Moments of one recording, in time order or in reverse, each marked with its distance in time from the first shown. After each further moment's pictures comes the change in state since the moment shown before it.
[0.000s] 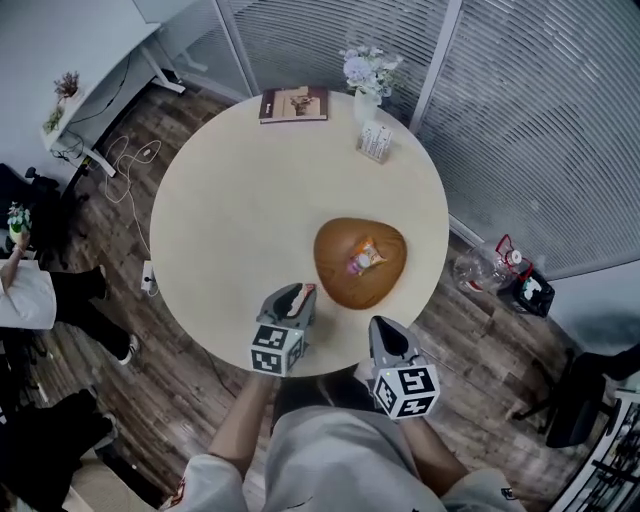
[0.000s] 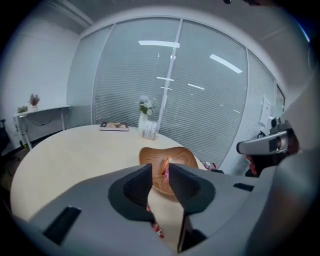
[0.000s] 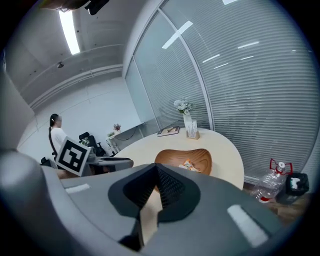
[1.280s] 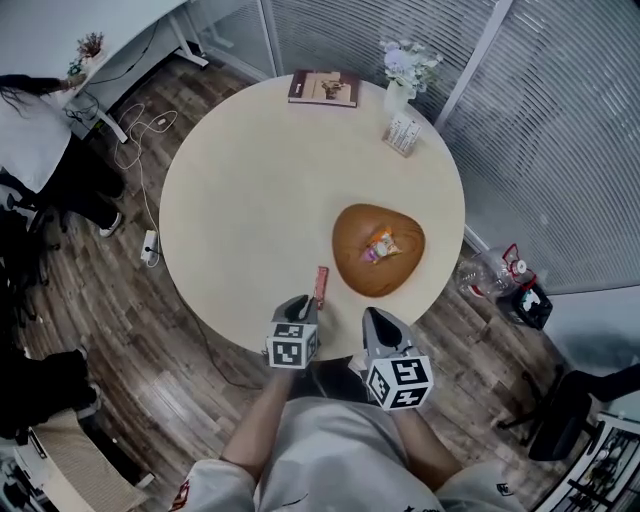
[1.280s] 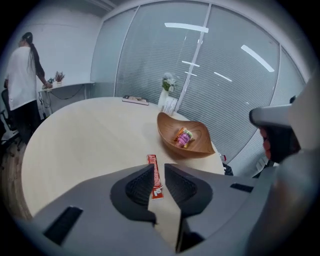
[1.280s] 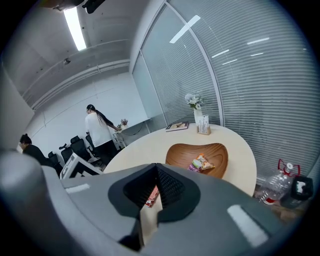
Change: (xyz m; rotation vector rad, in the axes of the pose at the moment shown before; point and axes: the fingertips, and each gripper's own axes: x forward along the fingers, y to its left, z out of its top) left arm -0.022 0.015 -0.107 -0.215 0.201 0.169; right arm 0.013 0.047 -0.019 -0.047 0.050 0.069
